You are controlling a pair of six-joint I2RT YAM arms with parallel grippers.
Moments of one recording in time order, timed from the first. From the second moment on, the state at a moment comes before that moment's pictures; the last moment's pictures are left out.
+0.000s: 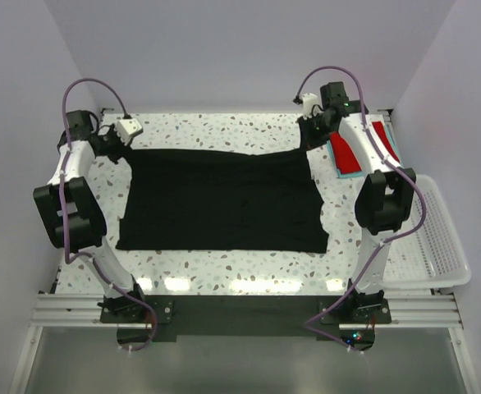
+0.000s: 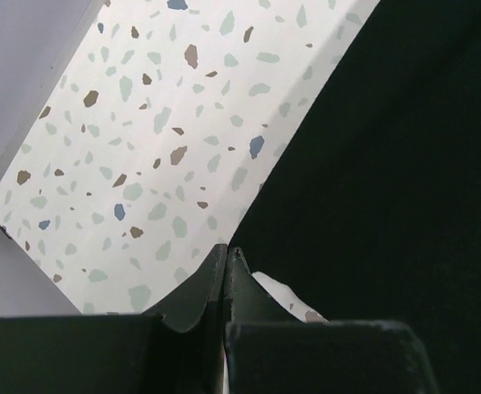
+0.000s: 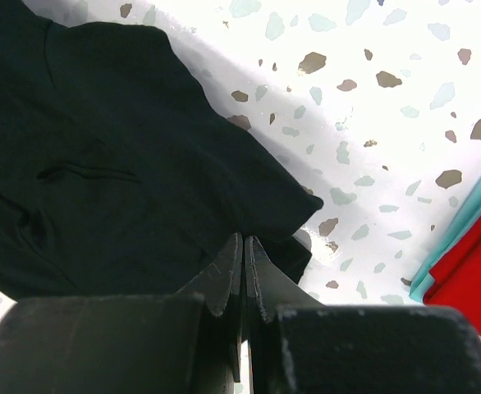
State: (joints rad) left arm 0.32 1.87 1.49 -0.54 0.69 1.09; right arm 0.16 2.04 1.95 -0.95 -0.32 -0.25
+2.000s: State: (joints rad) left arm 0.34 1.81 1.18 -0.78 0.56 1.39; right arm 0.16 1.90 1.47 -0.88 -0.33 -0.30
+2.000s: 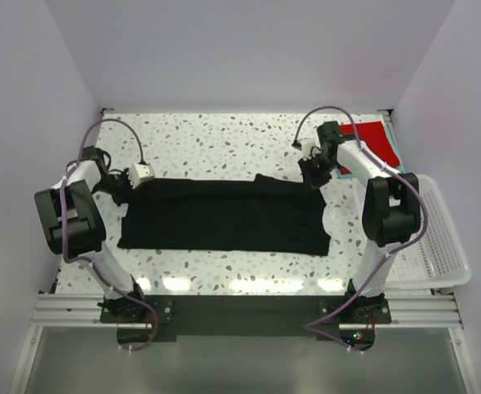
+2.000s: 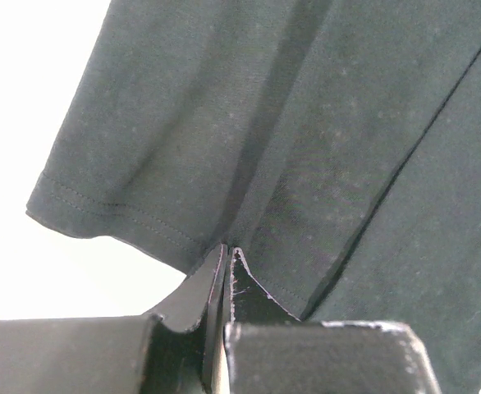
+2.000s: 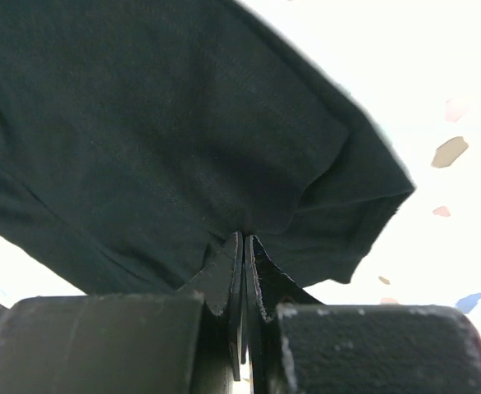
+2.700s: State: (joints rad) left arm 0.23 1.71 1.13 -0.81 0.56 1.46; right arm 0.19 1.89 1.37 -0.95 -0.37 -0.38
